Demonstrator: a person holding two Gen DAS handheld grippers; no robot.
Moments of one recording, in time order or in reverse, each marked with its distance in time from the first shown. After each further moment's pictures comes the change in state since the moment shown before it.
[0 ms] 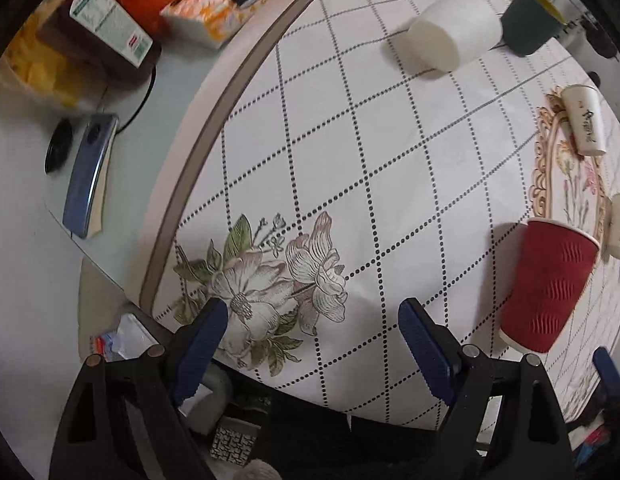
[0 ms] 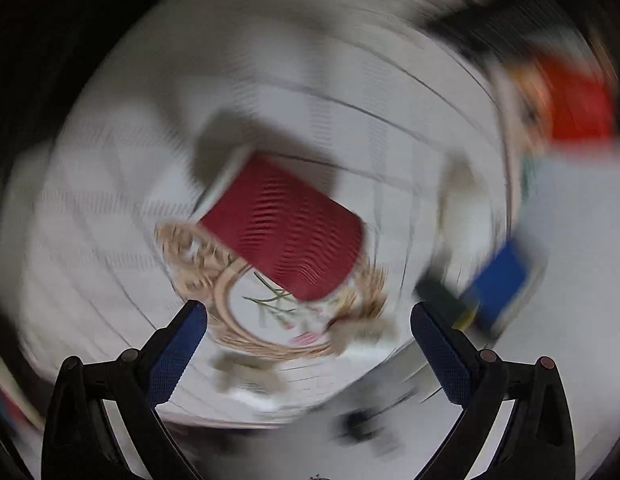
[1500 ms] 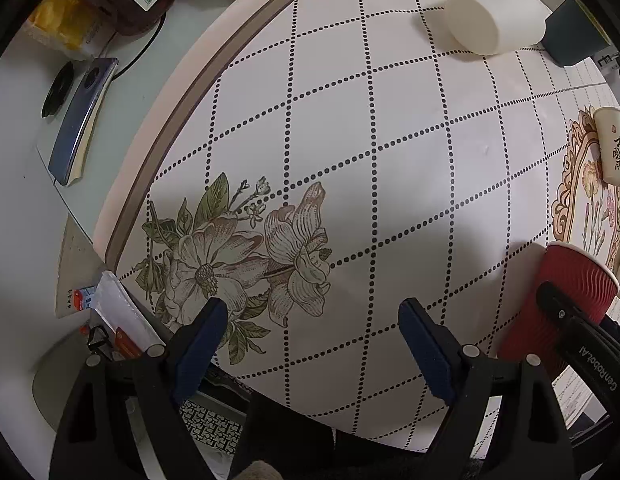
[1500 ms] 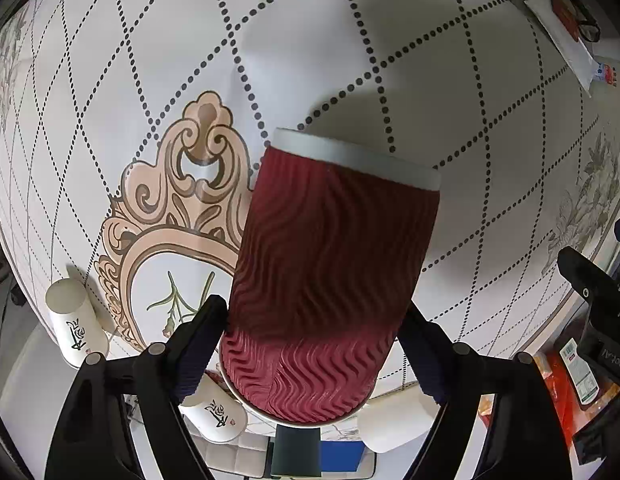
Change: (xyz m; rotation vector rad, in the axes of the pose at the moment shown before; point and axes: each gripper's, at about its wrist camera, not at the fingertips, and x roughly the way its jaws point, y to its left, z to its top) left arm 0.030 -0.002 -0.007 -0.138 0.061 0.001; right arm 0.104 0.021 -0.021 -0.866 -0.195 -0.191
